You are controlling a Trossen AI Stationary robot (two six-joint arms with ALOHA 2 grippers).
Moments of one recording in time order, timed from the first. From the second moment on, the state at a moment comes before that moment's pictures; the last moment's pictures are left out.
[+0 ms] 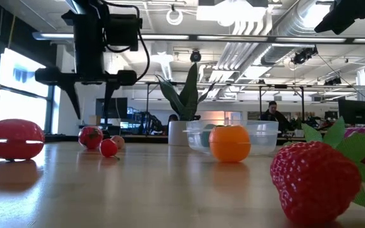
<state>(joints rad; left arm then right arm) 0.34 1.49 0.95 -0.92 -0.09 -1.73 -0.07 0.49 0.85 -0.95 0.12 0.04</state>
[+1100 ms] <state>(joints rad) 0.34 1.57 0.93 -0.89 -0.15 -1.68 -0.07 0.49 0.85 -0.95 0.12 0.04</state>
